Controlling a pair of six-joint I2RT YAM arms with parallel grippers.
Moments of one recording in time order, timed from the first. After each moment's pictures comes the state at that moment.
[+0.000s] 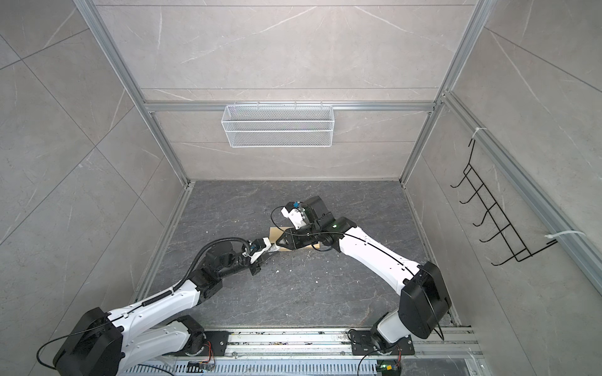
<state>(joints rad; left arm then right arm) -0.64 1.09 0.44 0.37 0.40 0.39 0.67 1.52 1.25 -0.51 -0.57 0.37</state>
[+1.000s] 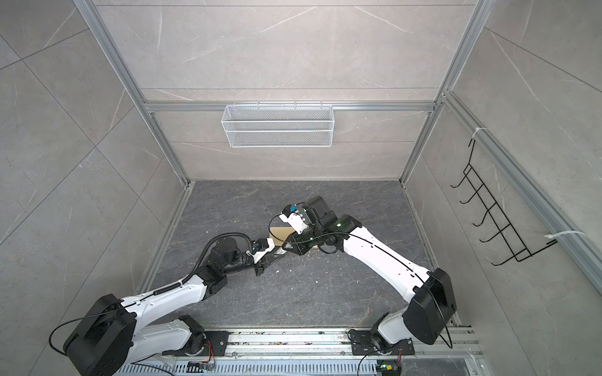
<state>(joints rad) -0.63 1.19 0.46 0.48 0.57 0.32 0.69 1.47 1.31 -0.71 -0.48 0.06</state>
